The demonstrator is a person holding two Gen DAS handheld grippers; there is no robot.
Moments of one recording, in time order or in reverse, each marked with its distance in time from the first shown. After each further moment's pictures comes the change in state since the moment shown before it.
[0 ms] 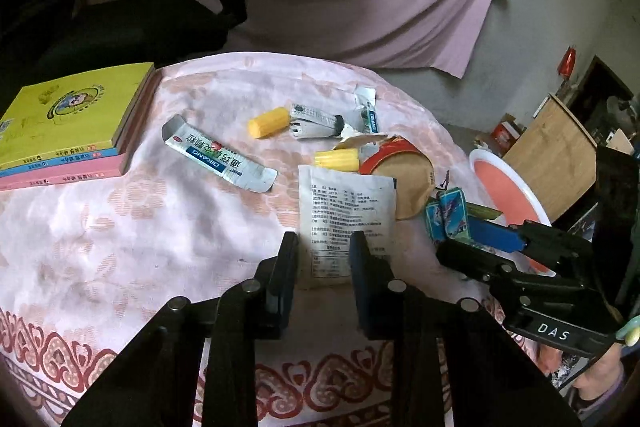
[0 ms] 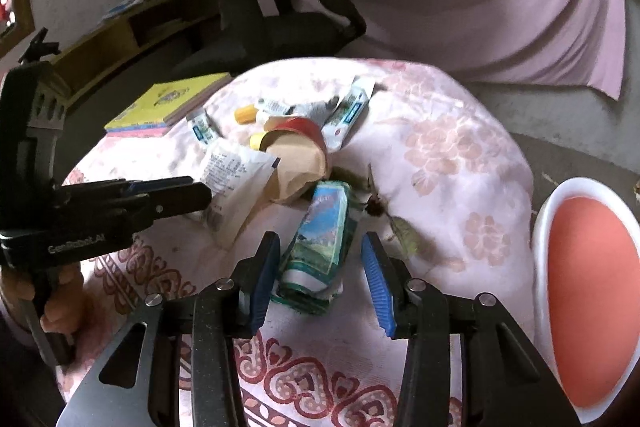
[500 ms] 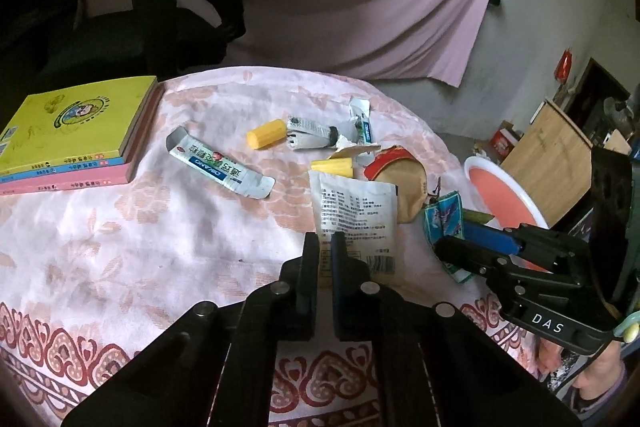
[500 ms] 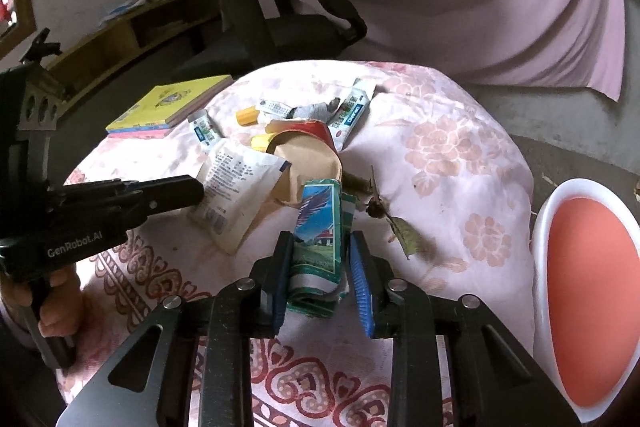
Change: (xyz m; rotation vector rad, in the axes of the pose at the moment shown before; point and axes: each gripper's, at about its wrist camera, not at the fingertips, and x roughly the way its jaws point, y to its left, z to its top) left arm -0.009 -0.001 -0.003 0.004 -0.052 -0.006; right arm -0.005 0.001 -0.001 -0.008 -0.035 -0.009
